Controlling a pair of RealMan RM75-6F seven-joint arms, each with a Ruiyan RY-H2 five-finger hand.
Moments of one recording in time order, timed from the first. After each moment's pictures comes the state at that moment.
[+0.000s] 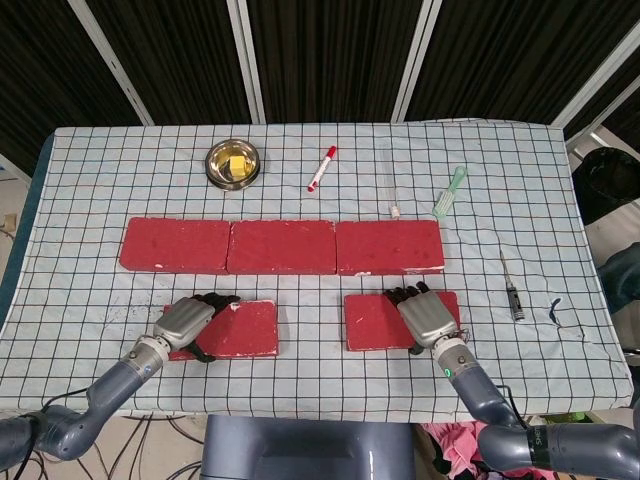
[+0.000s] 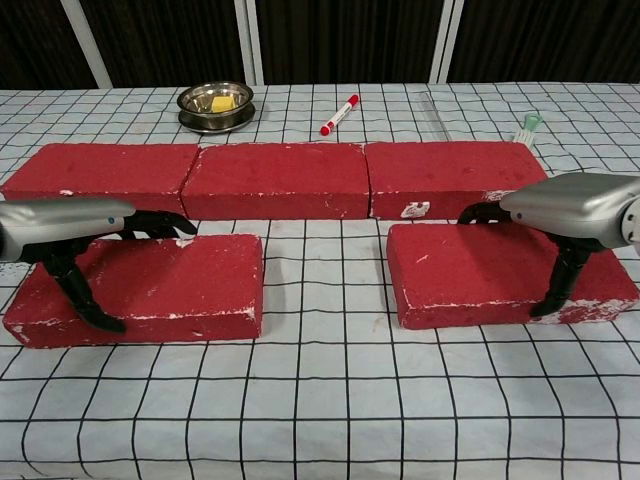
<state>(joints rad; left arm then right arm) -0.69 -1.36 0.02 -1.63 1.17 0.77 0.19 0.79 -1.39 -0.02 -1.75 -0.81 1.01 -0.71</state>
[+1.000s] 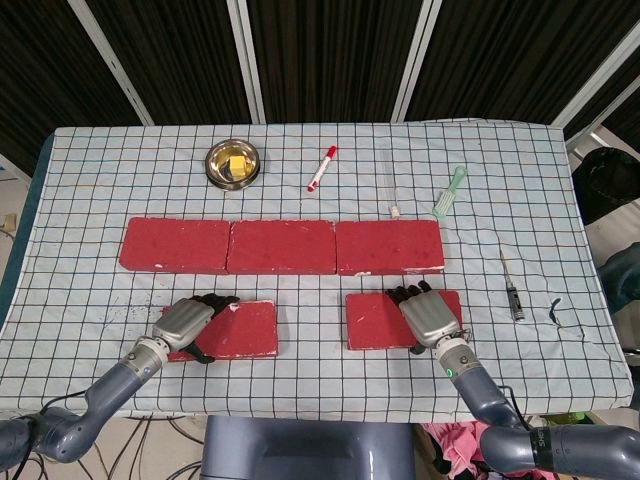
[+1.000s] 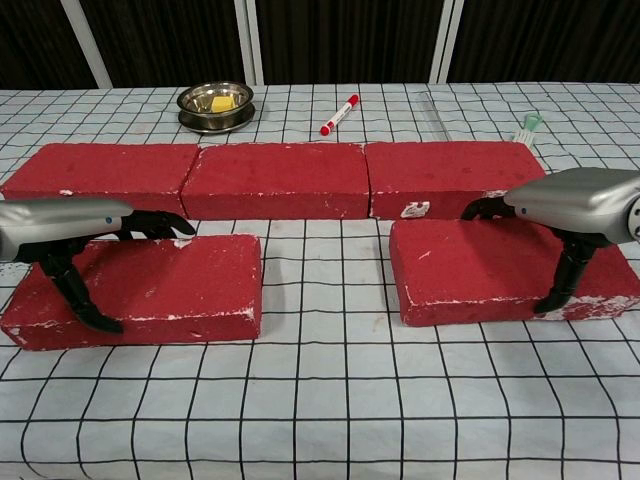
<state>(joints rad) -0.68 -1.34 0.01 -1.65 1.17 0.79 0.19 0.78 -1.37 -0.01 -1.78 -0.81 1.03 -0.71</state>
